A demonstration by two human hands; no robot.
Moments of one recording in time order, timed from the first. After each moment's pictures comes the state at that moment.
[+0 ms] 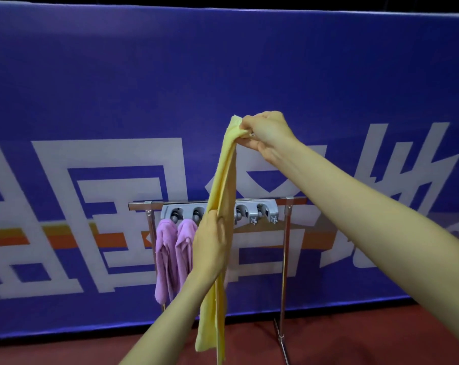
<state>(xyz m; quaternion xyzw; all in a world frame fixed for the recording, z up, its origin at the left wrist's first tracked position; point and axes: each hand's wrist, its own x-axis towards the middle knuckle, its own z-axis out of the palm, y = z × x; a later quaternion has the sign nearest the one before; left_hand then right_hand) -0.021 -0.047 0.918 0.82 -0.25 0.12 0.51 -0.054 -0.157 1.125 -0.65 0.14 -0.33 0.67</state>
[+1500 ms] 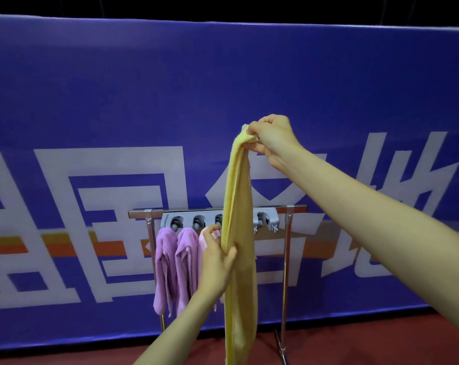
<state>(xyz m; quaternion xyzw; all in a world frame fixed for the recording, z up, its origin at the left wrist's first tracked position) -0.014 -0.052 0.881 0.71 -0.30 0.01 0.63 -0.048 -0.174 1.125 -0.69 0.15 -0.37 0.61</state>
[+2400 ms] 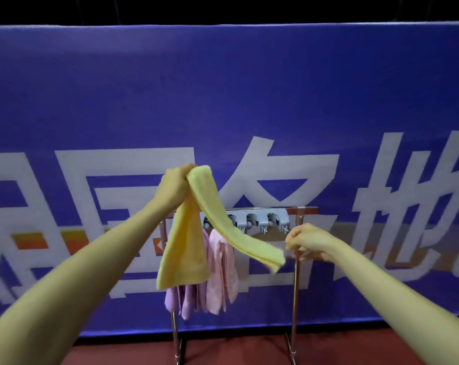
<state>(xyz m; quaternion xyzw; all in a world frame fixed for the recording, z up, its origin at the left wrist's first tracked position) 0.105 0.001 1.021 0.84 -0.34 0.19 0.37 -0.103 -0.240 0.953 -0.82 0.30 0.00 0.49</state>
